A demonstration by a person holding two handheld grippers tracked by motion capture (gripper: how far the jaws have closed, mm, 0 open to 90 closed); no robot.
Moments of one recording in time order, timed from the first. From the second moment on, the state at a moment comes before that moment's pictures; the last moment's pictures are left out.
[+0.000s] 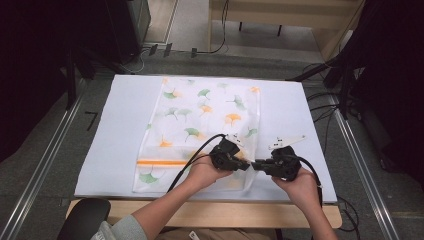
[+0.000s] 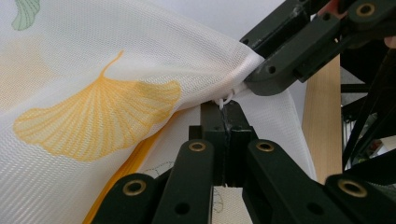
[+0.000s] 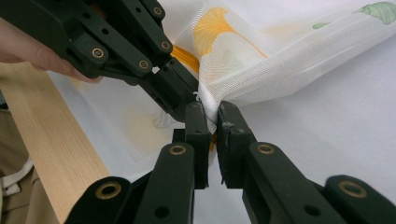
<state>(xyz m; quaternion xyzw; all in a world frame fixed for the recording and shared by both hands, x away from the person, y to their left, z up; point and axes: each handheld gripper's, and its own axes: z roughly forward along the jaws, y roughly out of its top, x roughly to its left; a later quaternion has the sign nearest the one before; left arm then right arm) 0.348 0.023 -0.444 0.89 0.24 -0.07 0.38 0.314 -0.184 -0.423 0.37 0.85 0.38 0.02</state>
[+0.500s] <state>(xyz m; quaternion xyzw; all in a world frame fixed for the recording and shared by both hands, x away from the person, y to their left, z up) 0.354 0.031 -0.445 0.89 0.26 -0.07 0.36 0.313 -0.188 -0.421 0.37 0.85 0.38 0.03</state>
